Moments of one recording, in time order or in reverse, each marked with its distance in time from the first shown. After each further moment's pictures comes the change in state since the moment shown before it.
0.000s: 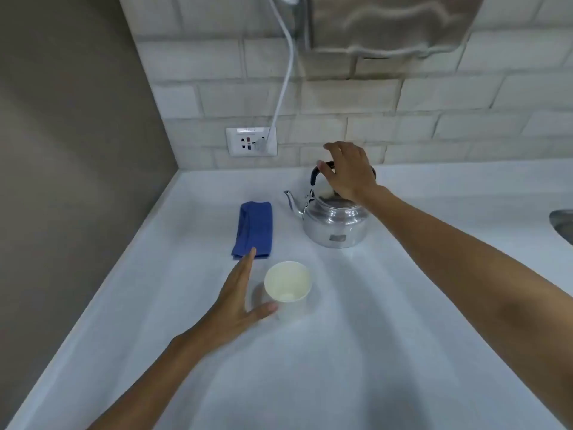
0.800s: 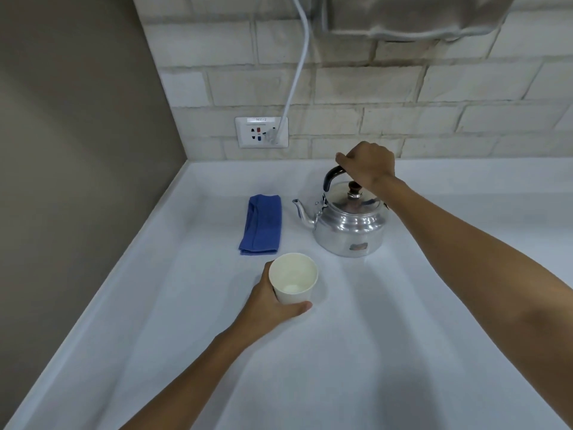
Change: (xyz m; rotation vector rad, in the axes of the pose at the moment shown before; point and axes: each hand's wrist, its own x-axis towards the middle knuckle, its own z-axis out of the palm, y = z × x) left_hand 0.025 0.012 0.043 -0.237 0.171 -0.209; right_hand 0.007 -0.002 -0.011 0.099 -0.051 0.206
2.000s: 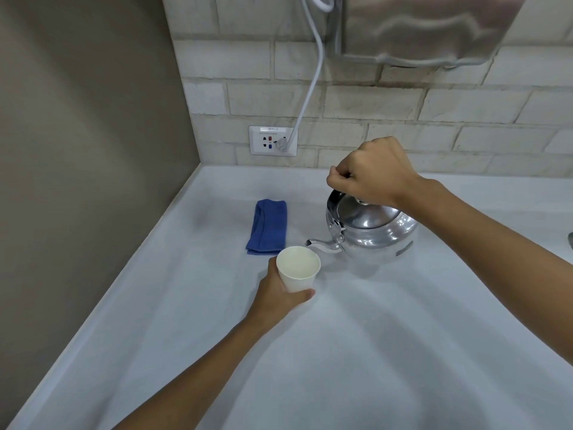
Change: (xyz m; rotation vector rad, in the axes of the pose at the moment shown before) left_hand -0.003 0.018 0.008 -0.032 0.127 -0.034; right_hand -0.074 -0.060 -0.079 -0.325 0.198 -0.672
